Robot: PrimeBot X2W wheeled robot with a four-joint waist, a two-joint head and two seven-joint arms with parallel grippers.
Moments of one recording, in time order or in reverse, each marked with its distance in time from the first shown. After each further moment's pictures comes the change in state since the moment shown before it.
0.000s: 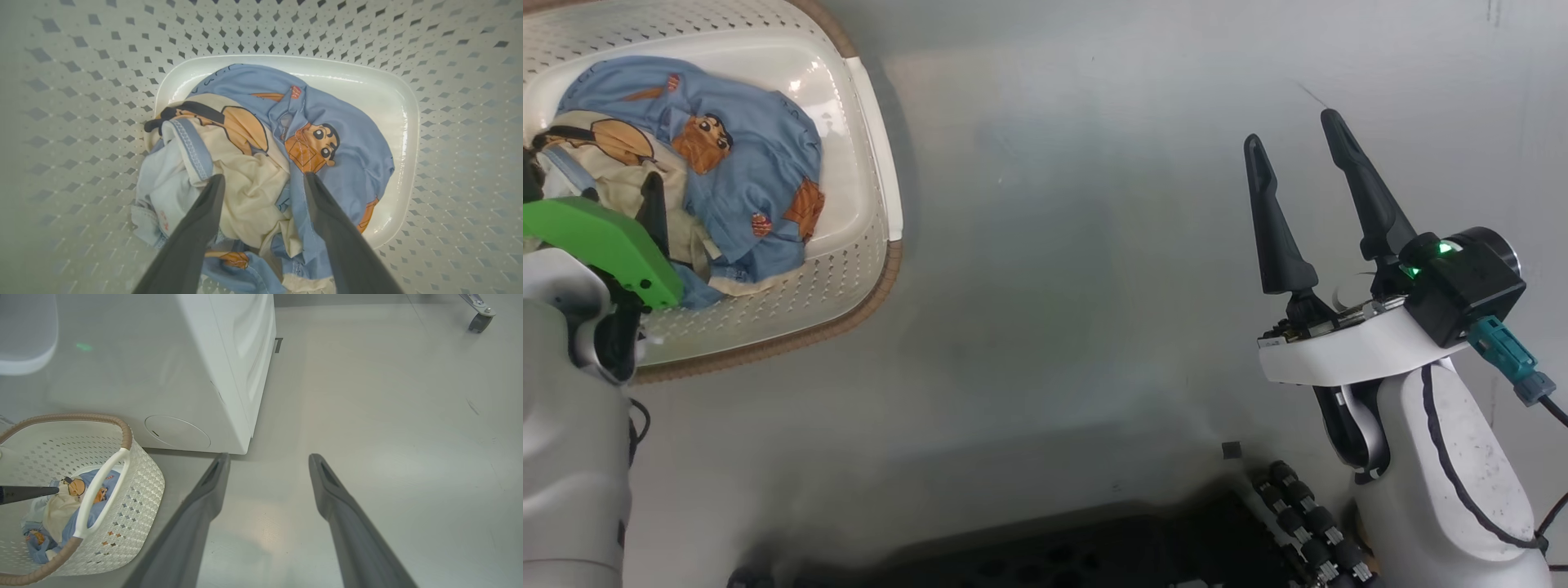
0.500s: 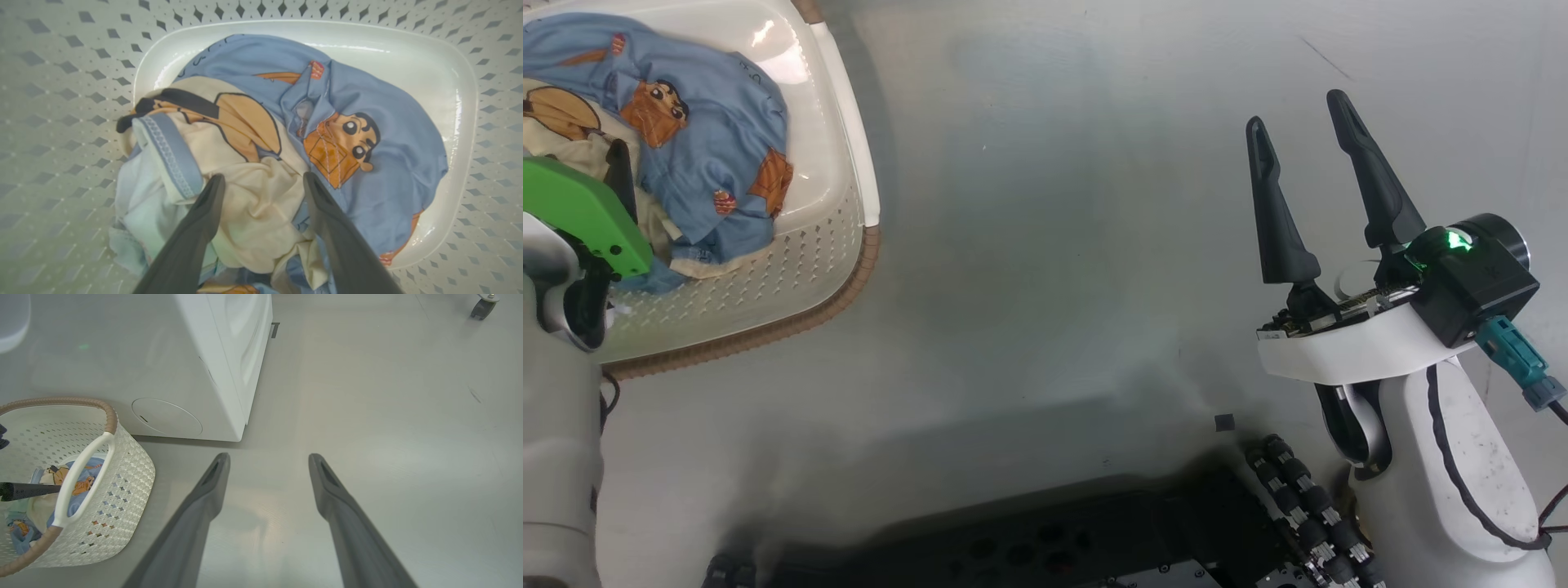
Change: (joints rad) left arm -0.105 0.033 -0.017 0.092 0.032 0.005 -0.008; right arm -0.009 -0.001 0.009 -0.048 -0.007 -0.016 0.000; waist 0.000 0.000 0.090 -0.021
